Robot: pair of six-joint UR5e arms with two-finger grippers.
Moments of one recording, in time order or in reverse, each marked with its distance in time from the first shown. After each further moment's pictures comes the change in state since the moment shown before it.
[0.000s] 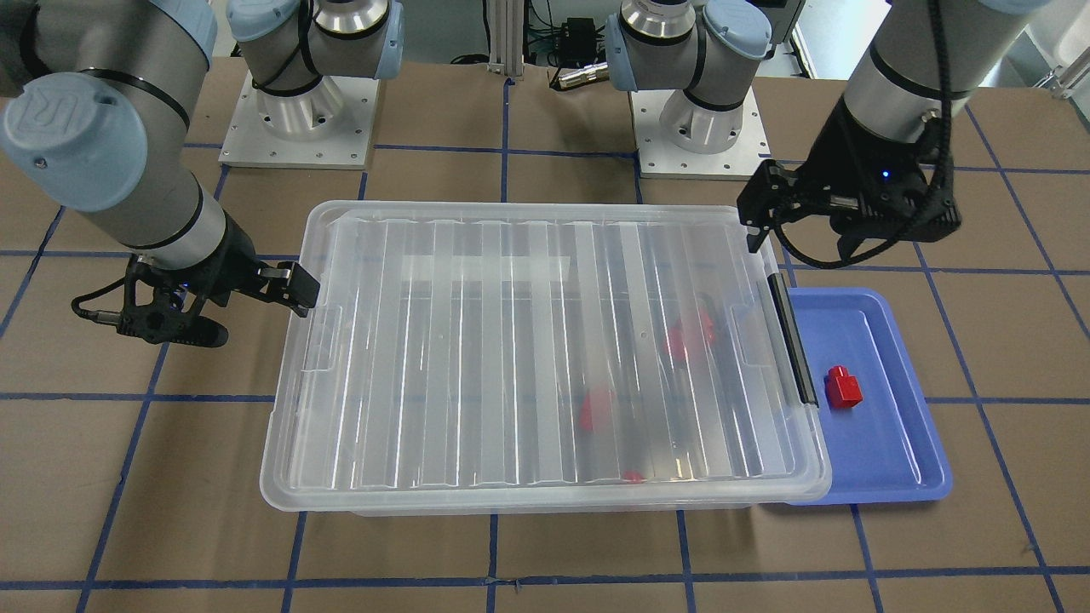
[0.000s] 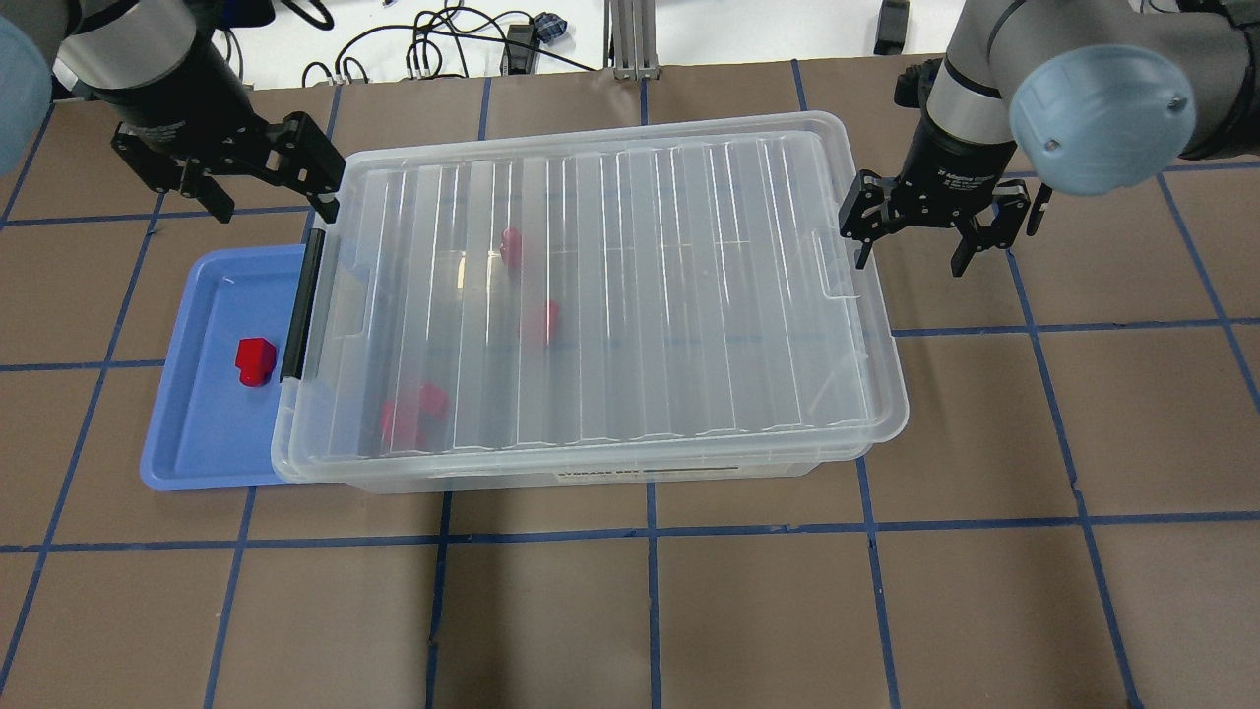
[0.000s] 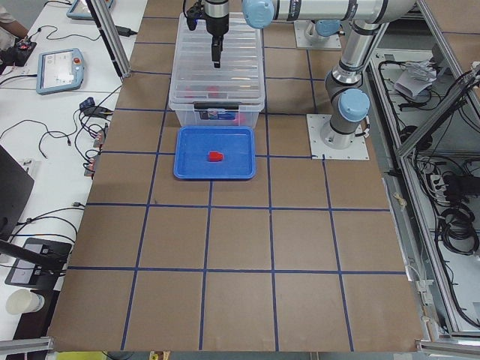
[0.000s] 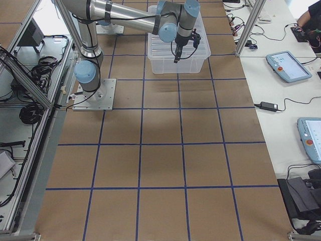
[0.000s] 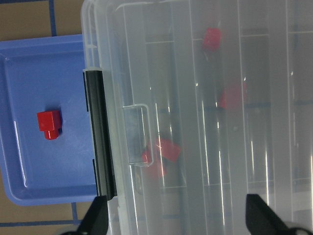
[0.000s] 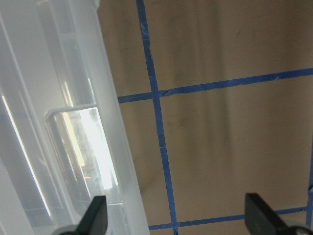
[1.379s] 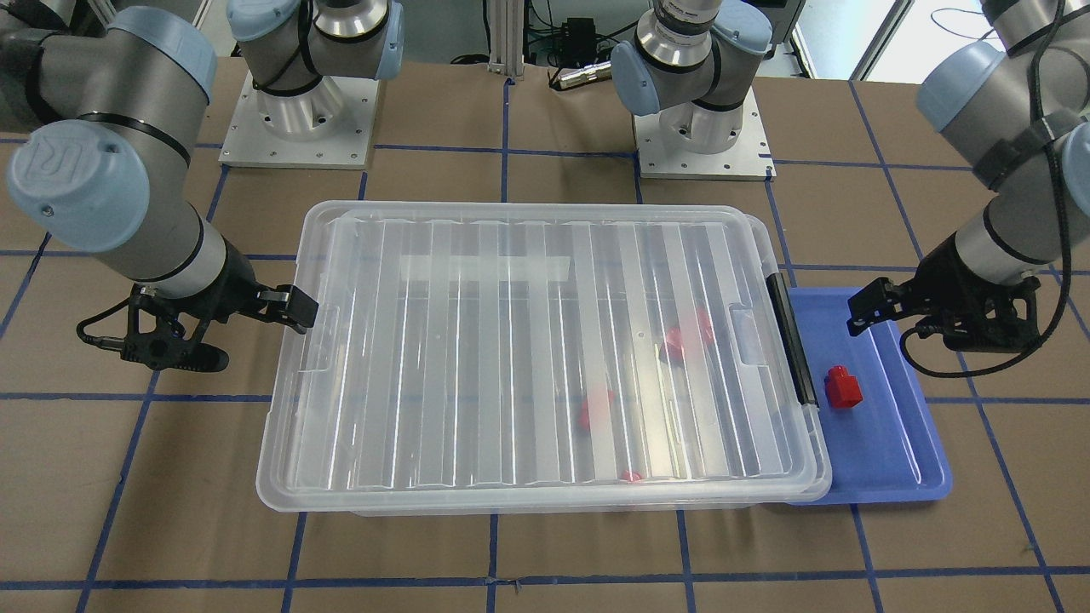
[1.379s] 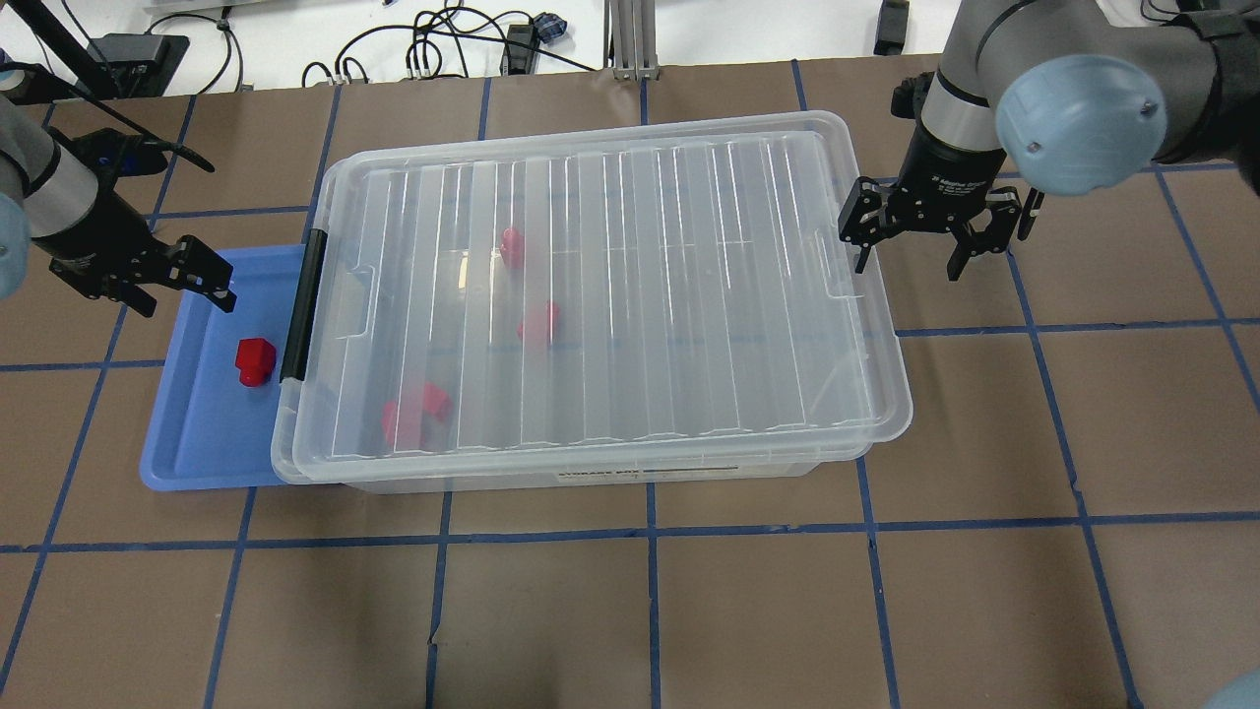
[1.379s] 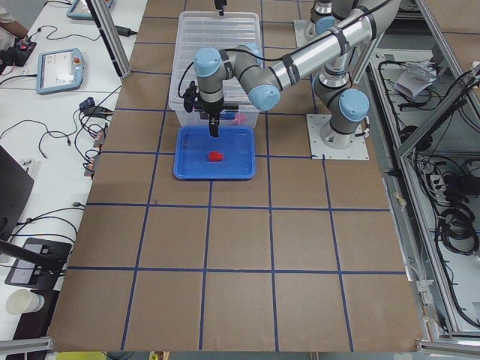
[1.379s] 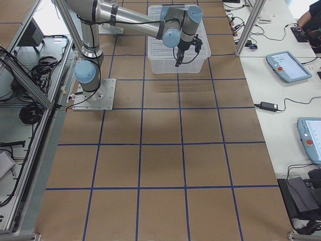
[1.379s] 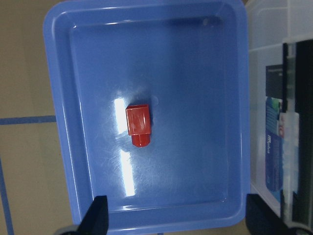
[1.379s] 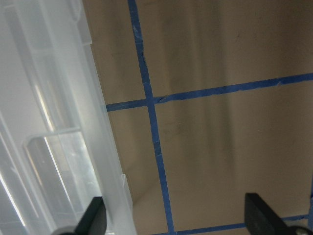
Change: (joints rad) left arm 0.304 -0.136 -0.255 0.357 -0.020 0.231; right arm -0.011 0.042 -0.003 -0.019 -0.007 -0.003
